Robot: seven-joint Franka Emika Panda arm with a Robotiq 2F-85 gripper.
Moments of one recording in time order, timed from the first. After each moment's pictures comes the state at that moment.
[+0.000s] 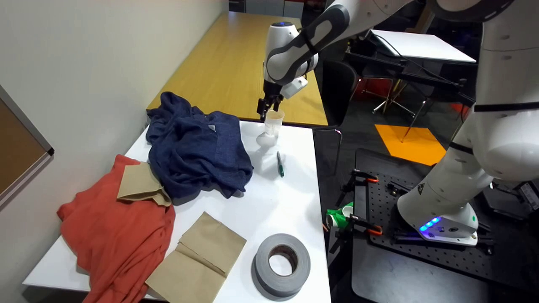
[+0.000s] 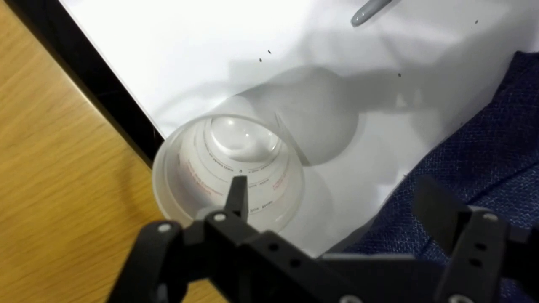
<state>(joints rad) -0.22 0.46 -0.15 -1.98 0.10 2.50 -0.13</state>
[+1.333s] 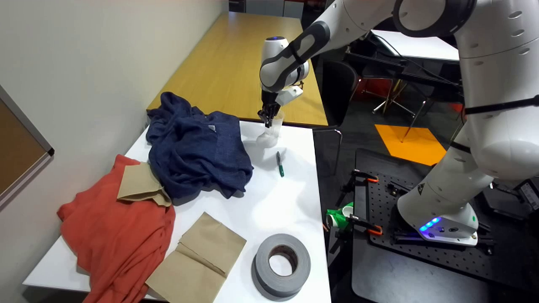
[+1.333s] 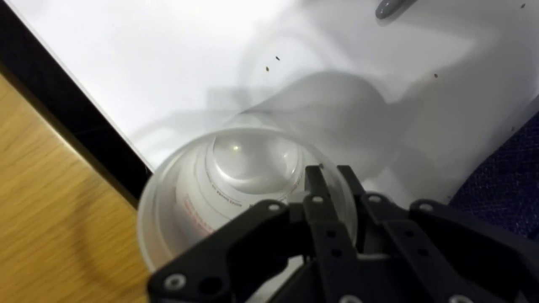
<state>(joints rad) -0.30 0.63 -0.11 -1.83 0.14 2.43 -0.13</state>
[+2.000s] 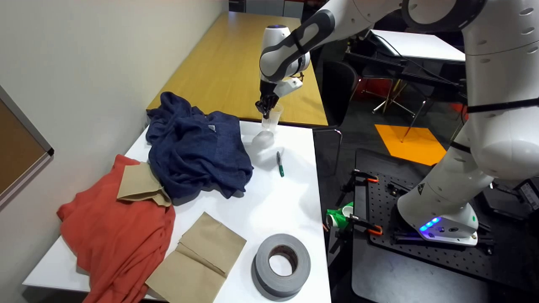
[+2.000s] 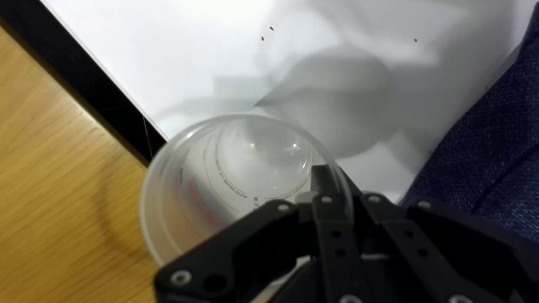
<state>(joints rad) -0.30 0.58 -0.11 -1.83 0.14 2.42 -0.10</state>
